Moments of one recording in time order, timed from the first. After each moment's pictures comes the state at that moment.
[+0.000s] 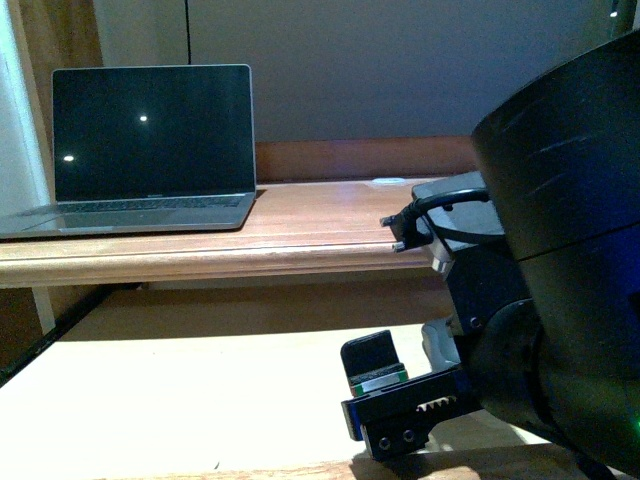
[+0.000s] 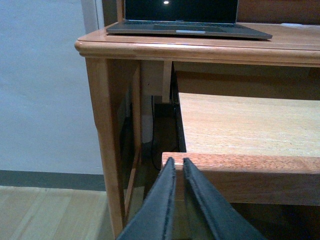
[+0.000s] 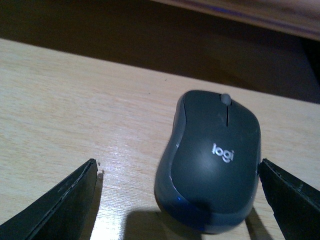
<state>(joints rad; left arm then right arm) -0.01 0.01 0.01 -0.01 0.00 -0.01 0.71 1.54 0.81 0.28 0.46 0.02</state>
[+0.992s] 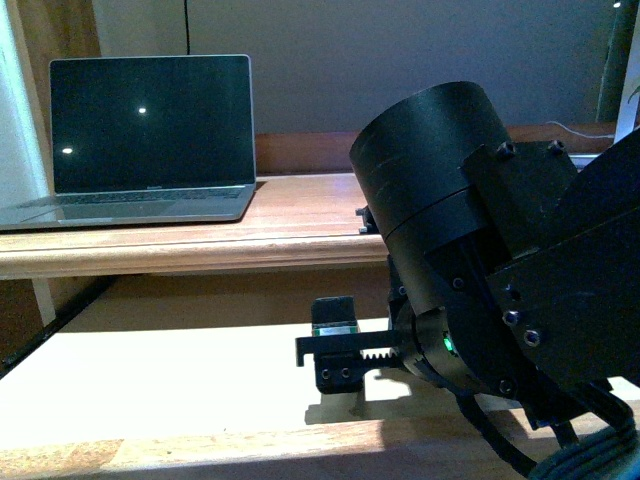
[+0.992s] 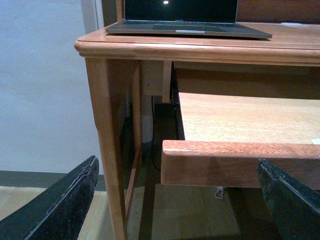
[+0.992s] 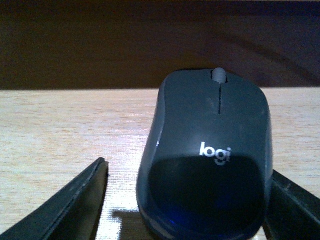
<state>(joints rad) -0.01 0.01 0.01 -0.01 0.00 -0.01 0.70 1.76 1.06 0.14 0.51 0.27</state>
